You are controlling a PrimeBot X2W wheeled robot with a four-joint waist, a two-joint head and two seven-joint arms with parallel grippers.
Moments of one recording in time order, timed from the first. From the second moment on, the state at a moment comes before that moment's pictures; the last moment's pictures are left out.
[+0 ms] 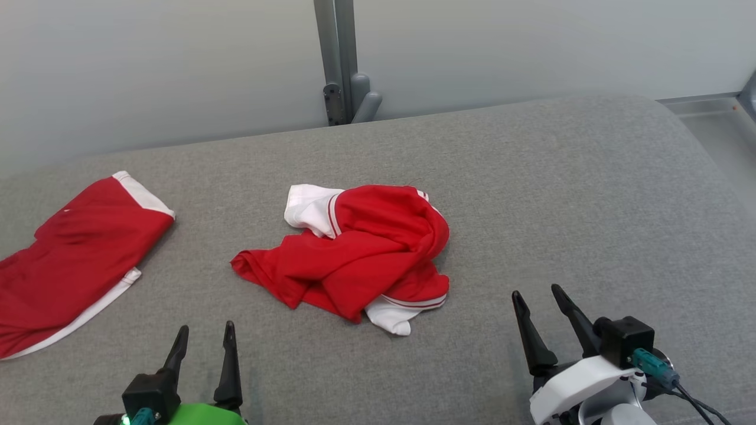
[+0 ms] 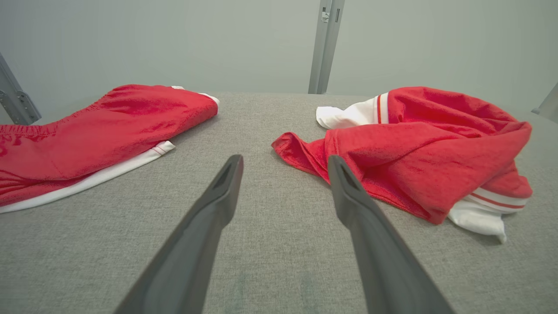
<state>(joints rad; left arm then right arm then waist) 0.03 0.05 -0.03 0.31 -0.19 -0.06 -0.26 -0.06 -0.08 0.18 0.32 0.27 0.13 -0.26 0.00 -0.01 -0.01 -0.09</state>
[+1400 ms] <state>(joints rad) -0.06 0.05 -0.17 0.34 -0.25 -0.07 -0.26 -0.31 -0.17 0.02 0.47 0.34 0.13 -0.26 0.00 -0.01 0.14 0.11</state>
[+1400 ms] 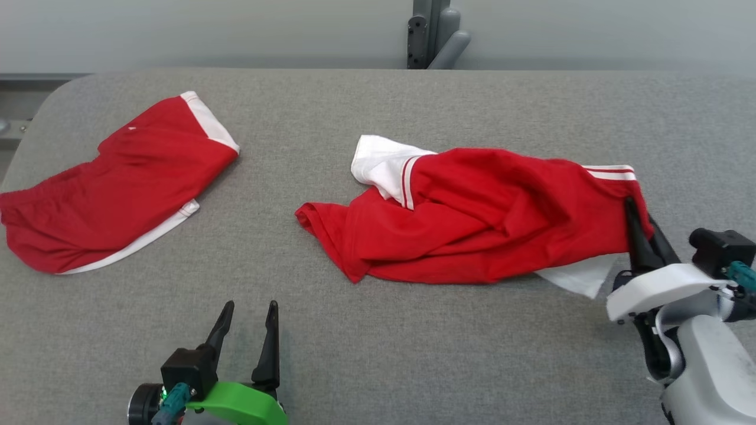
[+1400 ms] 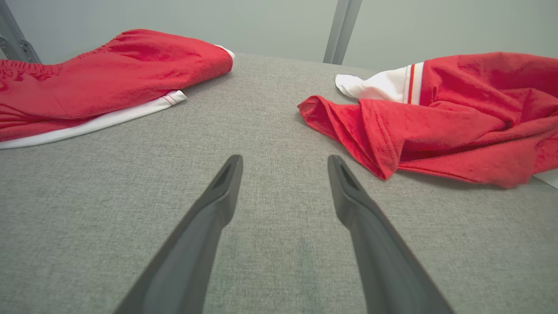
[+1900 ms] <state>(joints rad) -0.01 0.05 -0.19 0.39 -0.27 -0.07 -0.26 -0.20 -0.13 -0.23 0.44 0.13 0.13 -0.26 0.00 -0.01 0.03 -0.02</state>
